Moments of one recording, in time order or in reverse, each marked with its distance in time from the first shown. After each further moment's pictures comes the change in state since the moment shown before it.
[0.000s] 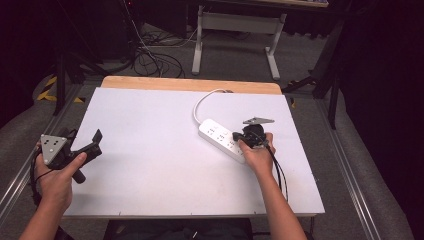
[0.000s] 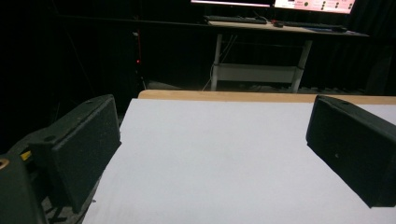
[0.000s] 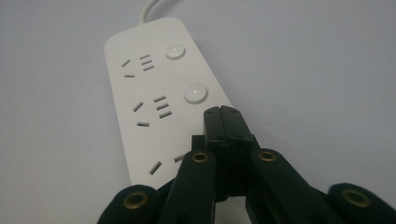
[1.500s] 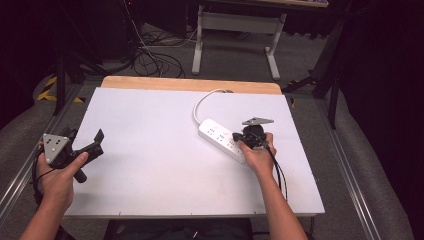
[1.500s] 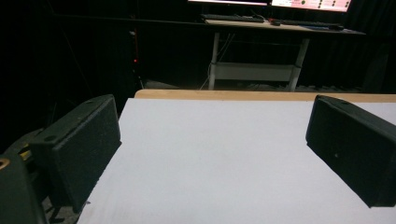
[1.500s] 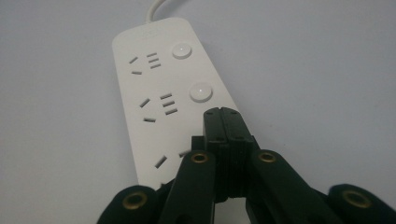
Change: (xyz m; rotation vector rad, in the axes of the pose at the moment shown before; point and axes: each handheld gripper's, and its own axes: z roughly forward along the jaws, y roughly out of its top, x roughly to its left) left arm -0.002 0.000 0.003 0.003 -0.012 0.004; right arm 0.003 0.001 -0.005 0.001 -0.004 -0.045
